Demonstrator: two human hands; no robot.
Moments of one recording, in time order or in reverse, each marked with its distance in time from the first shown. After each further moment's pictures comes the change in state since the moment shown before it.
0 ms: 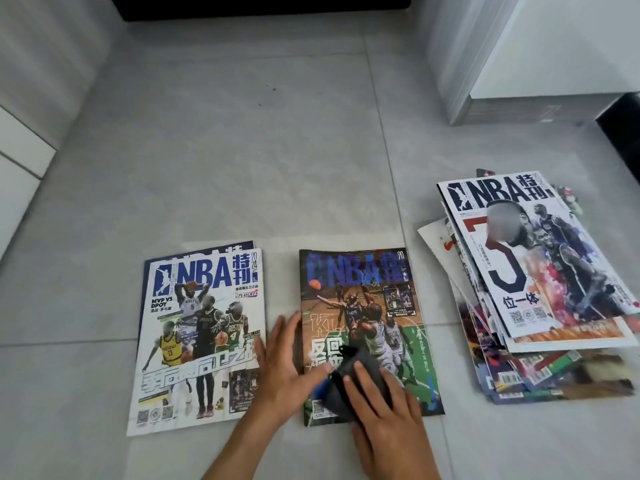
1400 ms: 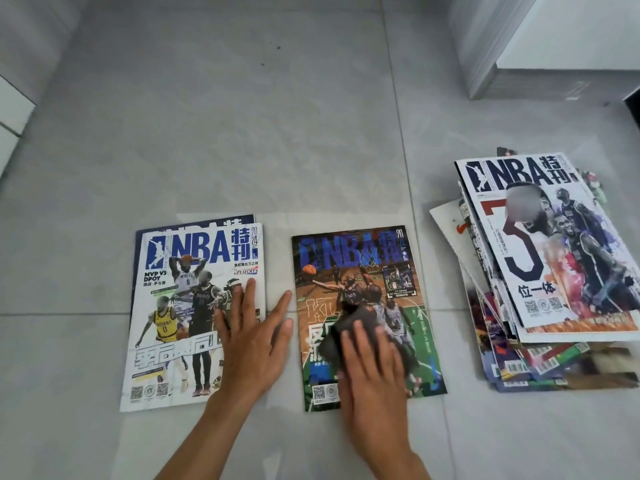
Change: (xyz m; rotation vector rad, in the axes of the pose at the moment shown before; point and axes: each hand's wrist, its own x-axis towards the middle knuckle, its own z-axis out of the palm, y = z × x) left_hand 0.023 -0.058 -0.021 0.616 0.293 0.111; right_hand 0.029 -0.026 0.017 0.087 0.110 0.173
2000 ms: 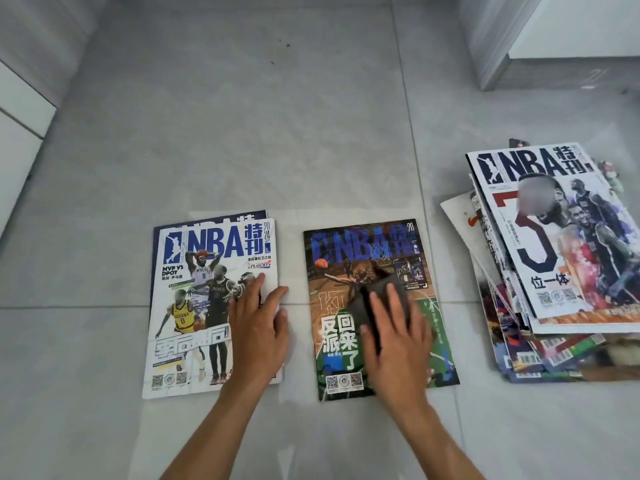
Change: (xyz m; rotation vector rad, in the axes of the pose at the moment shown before) left_hand 0.008 -0.014 -0.002 -0.125 0.190 0.018; right_hand 0.045 0.015 -0.007 0.055 0.044 0.182
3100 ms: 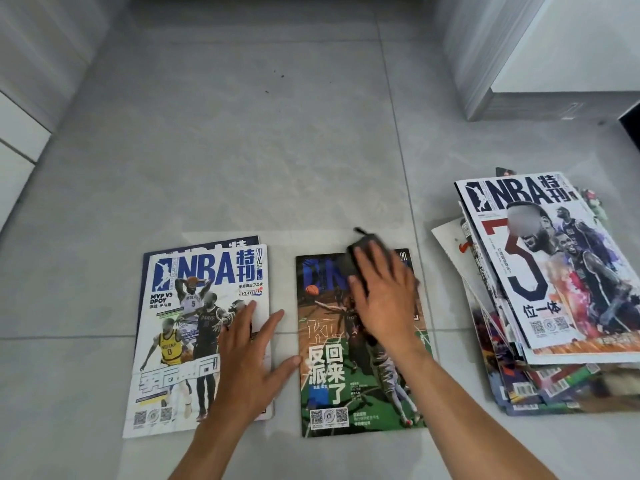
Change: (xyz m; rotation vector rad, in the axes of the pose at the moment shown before) left_hand -0.004 -0.003 -0.010 -0.052 -0.181 0.019; right_hand 0.124 -0.005 -0.001 -0.085 -0.116 -0.104
